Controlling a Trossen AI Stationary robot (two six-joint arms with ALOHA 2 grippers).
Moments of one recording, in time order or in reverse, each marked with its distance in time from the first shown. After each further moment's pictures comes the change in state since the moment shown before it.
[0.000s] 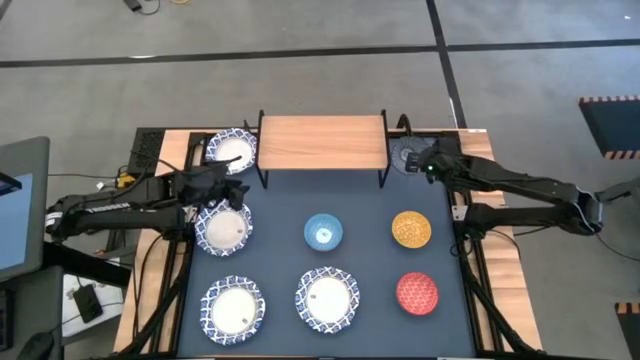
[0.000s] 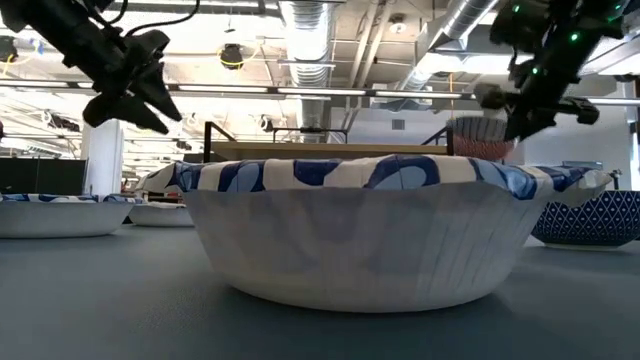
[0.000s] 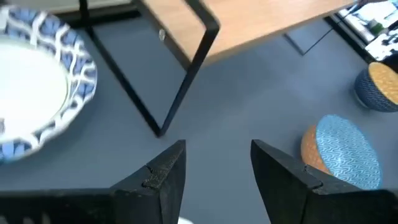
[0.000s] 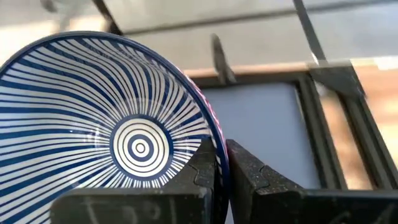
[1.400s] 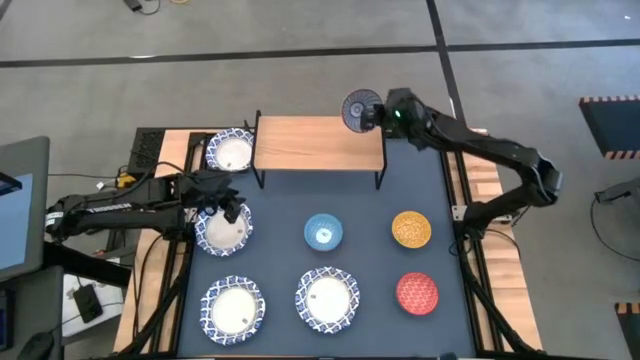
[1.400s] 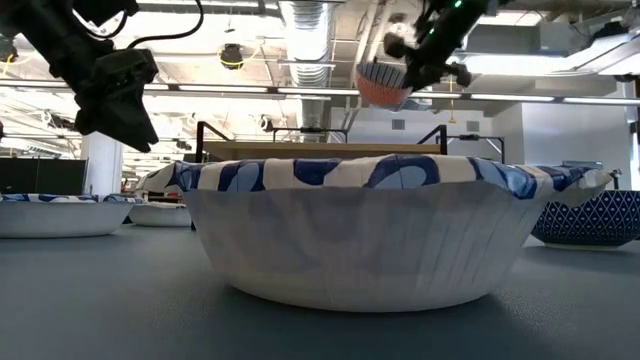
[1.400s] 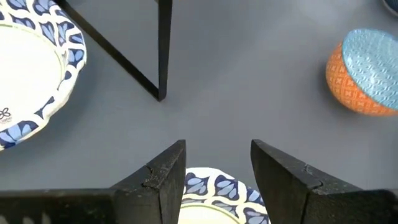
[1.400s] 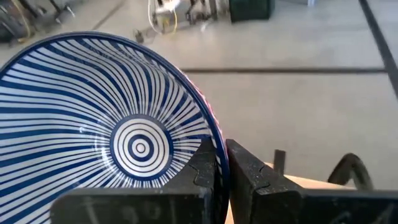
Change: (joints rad) left arm 0.000 0.000 -0.026 -0.118 0.099 0.201; right arm -0.114 0.550 0.616 0.266 -0.215 -0.326
